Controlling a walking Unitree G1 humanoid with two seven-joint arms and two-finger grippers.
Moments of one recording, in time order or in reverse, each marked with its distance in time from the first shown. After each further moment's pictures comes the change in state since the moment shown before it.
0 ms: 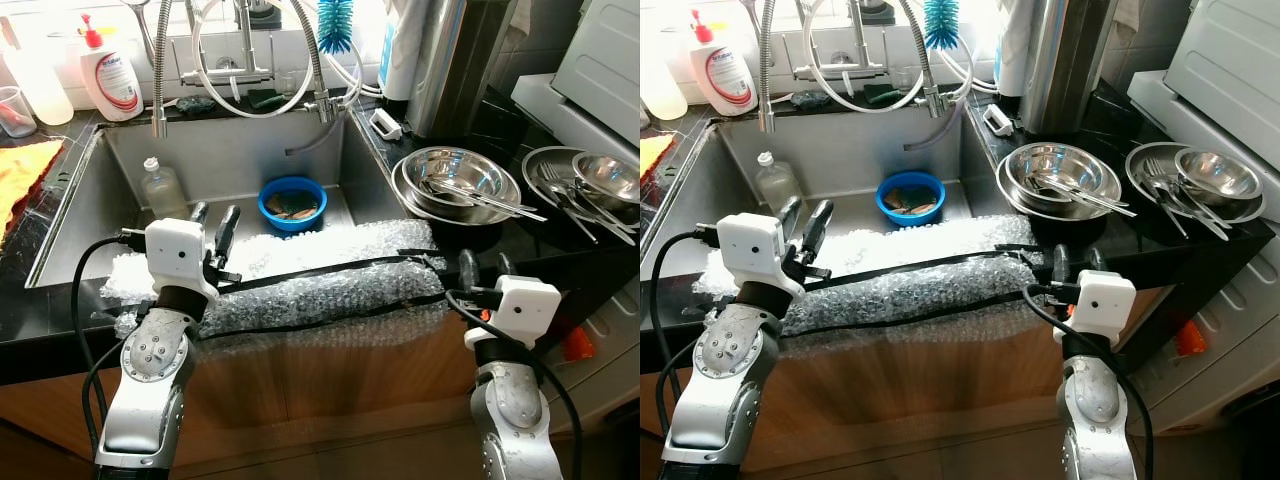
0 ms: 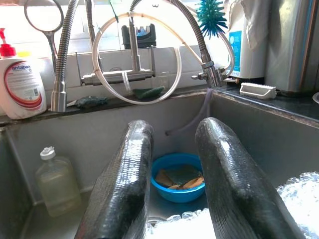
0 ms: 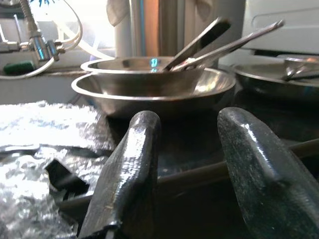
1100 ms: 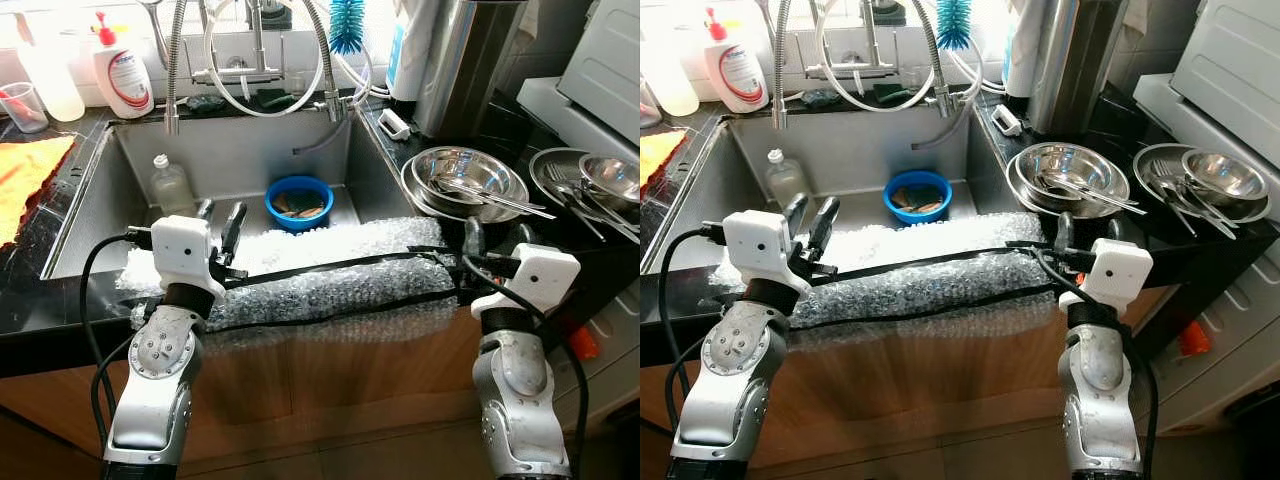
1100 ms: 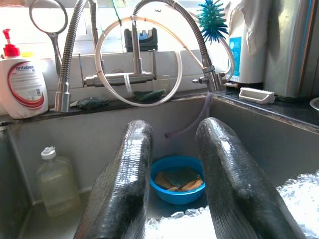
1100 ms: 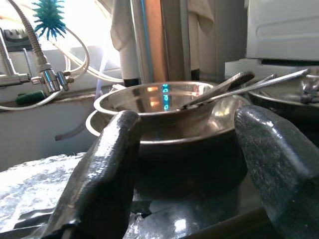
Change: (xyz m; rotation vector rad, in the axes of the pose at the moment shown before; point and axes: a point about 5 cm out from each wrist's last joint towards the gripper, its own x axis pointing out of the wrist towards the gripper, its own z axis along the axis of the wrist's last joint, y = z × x) left arm 0.003 -0.005 0.001 -0.019 -0.010 -0.005; right arm 0.026 0.003 0.016 0.098 -0.029 0.000
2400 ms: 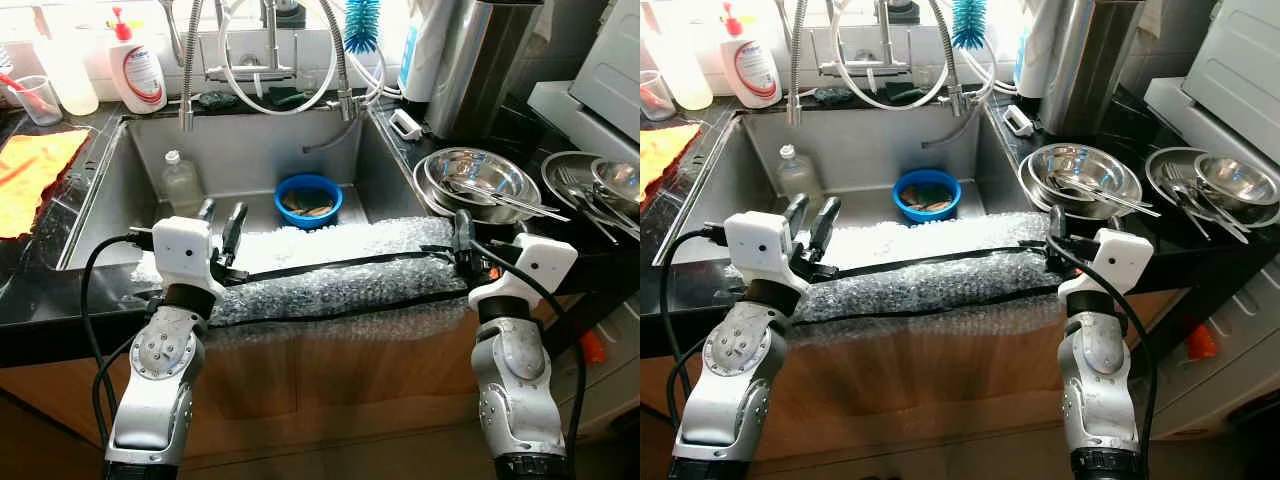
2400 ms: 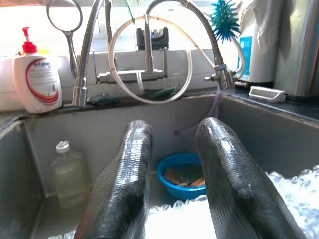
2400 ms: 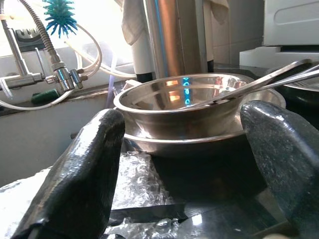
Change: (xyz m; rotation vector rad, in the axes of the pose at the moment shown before) left arm 0.000 -0.001 -0.003 0.001 0.002 -0.003; right arm 0.013 -0.001 -0.002 0.048 0.016 0.020
